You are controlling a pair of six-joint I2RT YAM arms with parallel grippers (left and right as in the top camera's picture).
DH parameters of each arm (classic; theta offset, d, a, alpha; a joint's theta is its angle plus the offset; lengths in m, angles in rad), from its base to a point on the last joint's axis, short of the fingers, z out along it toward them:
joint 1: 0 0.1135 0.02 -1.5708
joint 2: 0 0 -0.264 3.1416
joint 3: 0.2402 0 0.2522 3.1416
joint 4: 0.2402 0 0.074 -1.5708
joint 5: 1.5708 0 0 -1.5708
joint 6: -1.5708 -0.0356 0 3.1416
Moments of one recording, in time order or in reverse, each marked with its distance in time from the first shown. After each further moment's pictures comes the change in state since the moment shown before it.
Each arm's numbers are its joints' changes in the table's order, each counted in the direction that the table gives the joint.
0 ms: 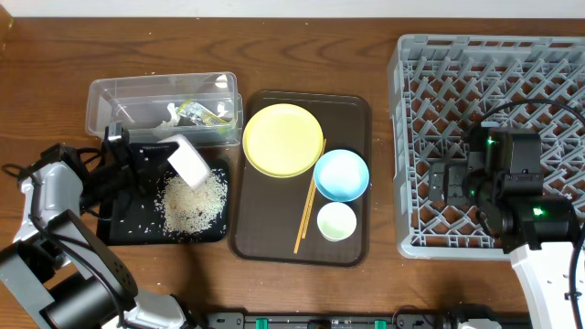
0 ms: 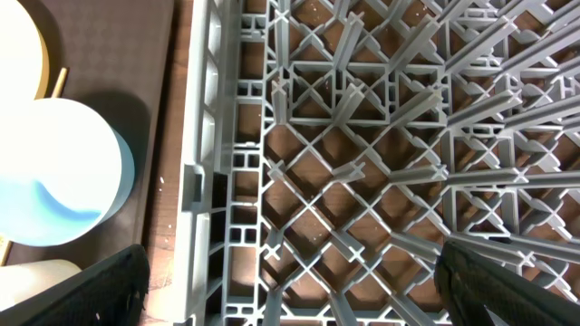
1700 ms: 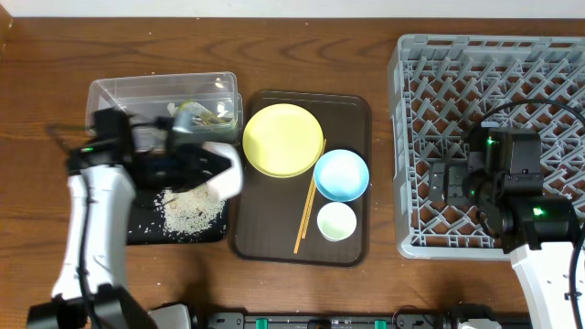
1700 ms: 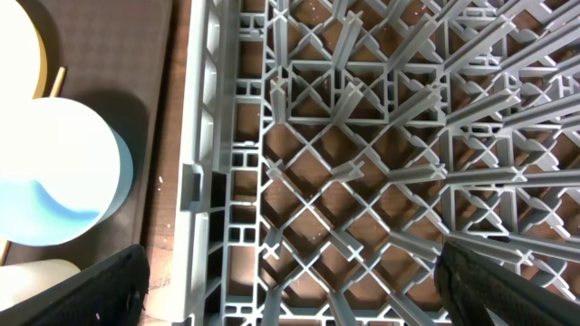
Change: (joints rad) left arm -0.459 -0.291 0.001 -0.104 -0.497 -0.019; right arm 0.000 0.000 0.000 -0.001 0.003 0.000
